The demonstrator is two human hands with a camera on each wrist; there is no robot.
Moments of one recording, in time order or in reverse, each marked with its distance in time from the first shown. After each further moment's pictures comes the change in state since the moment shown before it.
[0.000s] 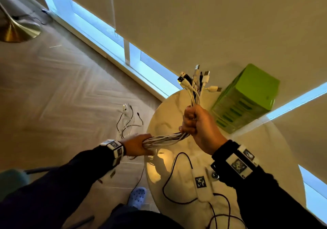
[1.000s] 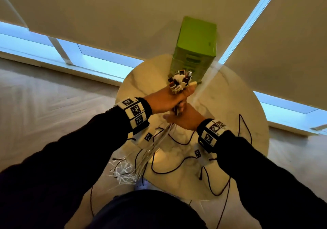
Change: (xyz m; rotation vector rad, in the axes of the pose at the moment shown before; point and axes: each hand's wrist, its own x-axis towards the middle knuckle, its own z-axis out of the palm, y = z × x) left_hand 0.069 0.251 -0.013 -0.307 -0.236 0.414; right_hand -0.030 0.077 -0.107 -0.838 0.116 0.071
